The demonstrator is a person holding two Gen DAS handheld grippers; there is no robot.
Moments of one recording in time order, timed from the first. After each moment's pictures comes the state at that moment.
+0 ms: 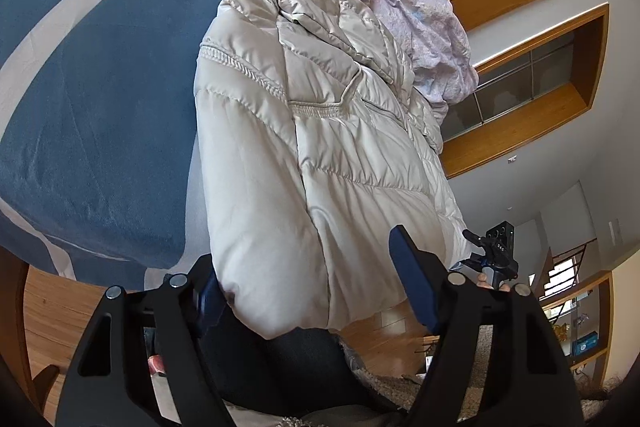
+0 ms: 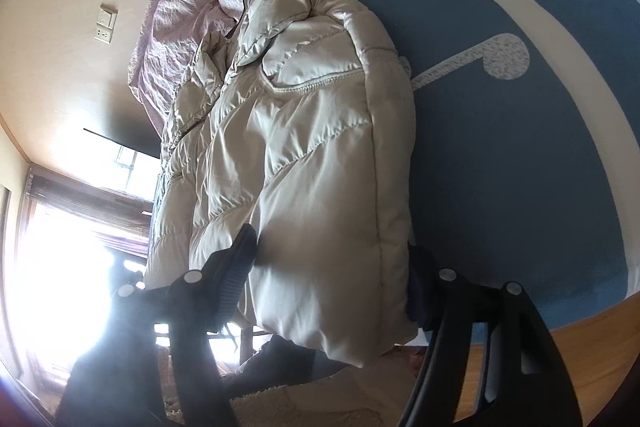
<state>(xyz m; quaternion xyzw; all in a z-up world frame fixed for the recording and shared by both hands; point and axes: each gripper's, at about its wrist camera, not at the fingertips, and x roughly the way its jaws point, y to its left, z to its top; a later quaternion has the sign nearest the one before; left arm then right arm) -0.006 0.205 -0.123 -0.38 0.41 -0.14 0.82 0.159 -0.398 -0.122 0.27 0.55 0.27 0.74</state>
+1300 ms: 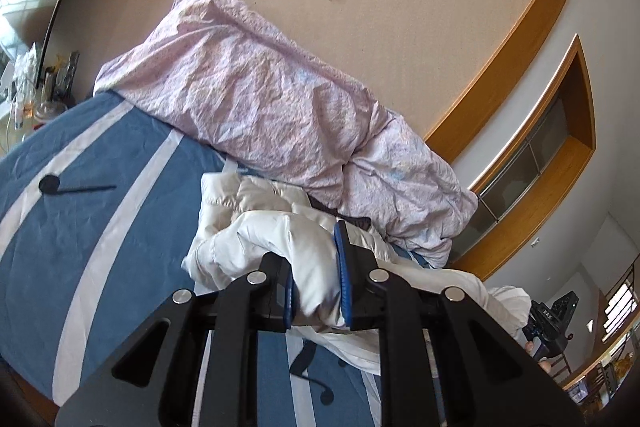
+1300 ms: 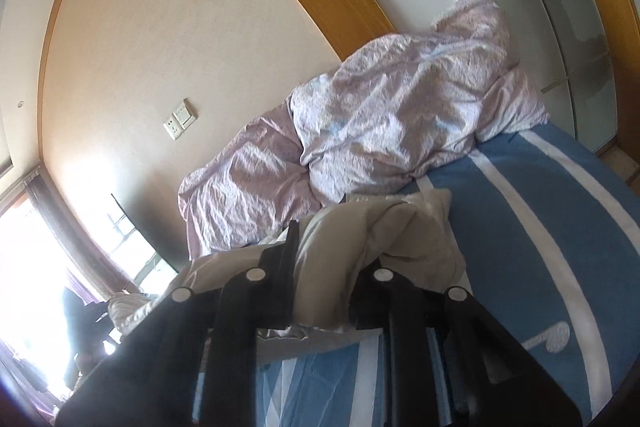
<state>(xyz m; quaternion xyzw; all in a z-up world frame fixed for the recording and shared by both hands) 0.074 0.241 0.051 -0.31 0.19 -0.02 0.93 0.205 -0.333 0.060 0.23 0.24 0.25 0.91</state>
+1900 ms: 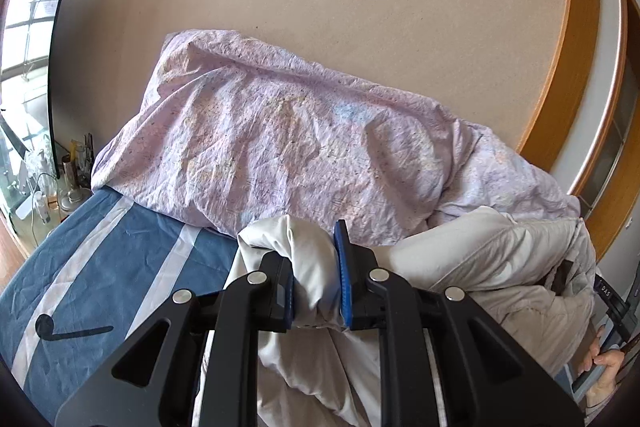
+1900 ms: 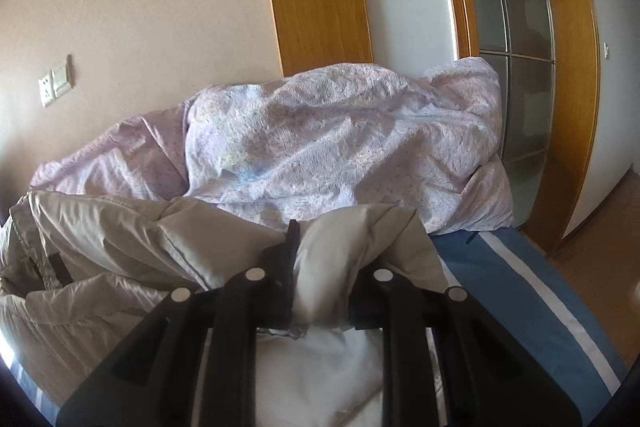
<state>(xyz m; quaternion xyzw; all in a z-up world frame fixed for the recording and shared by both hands) 0.265 0.248 0.061 -0.19 0.21 0.11 0.95 0.390 -0.206 0.053 0.05 0.23 0.04 0.97</state>
